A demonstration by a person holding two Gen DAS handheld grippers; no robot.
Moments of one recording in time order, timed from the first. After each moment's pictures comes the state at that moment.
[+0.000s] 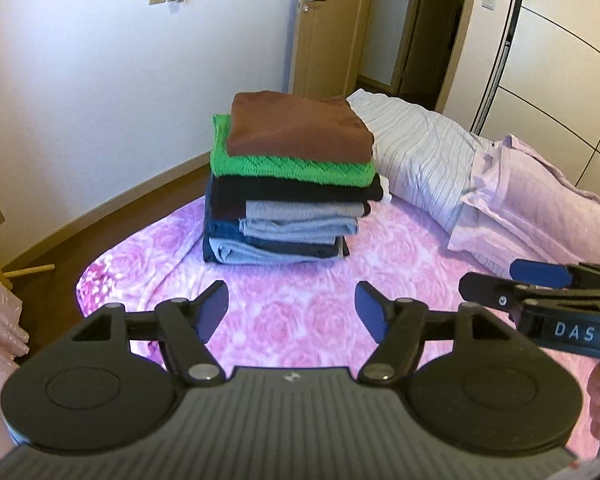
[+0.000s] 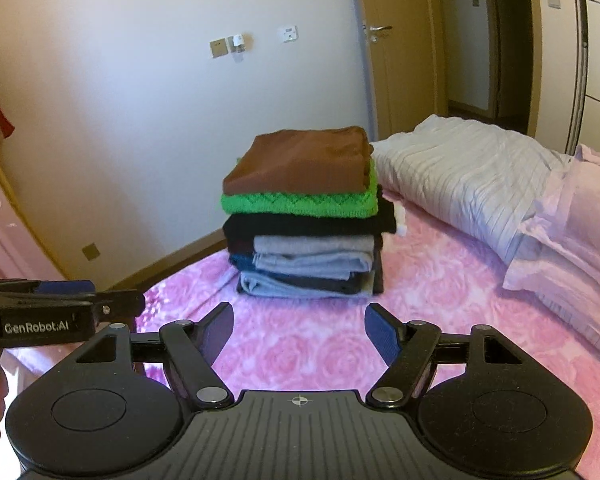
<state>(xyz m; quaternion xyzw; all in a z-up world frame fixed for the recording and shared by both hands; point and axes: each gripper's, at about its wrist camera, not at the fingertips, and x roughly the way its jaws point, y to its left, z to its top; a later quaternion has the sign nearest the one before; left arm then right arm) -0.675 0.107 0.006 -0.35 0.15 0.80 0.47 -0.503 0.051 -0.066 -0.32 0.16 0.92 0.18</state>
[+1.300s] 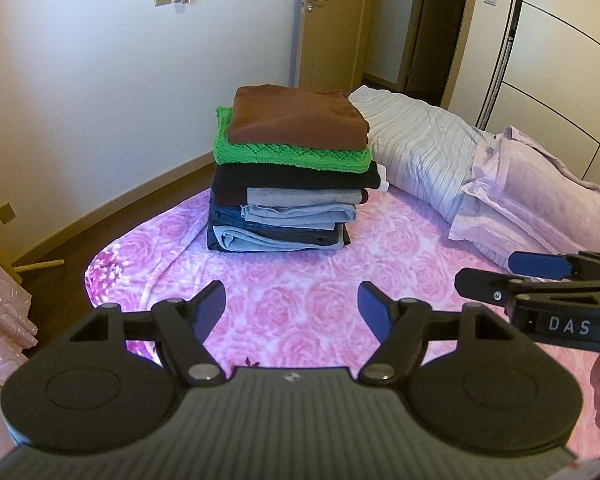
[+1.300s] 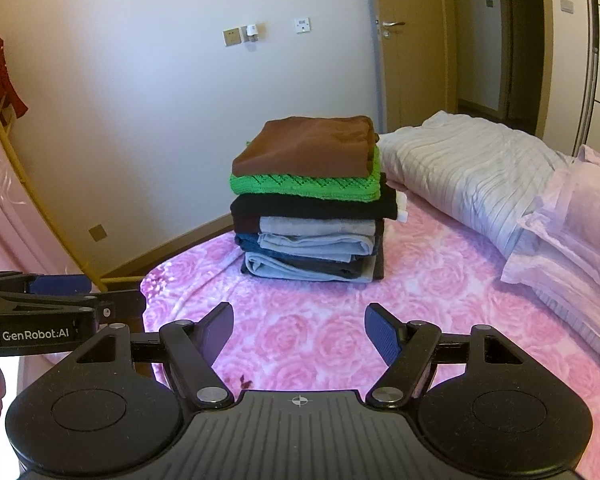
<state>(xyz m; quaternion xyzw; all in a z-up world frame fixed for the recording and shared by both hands) -0.648 0.094 0.004 -0.34 0.16 0.81 0.46 -0.483 0.049 -0.069 -0.33 0.15 0.92 0.16</state>
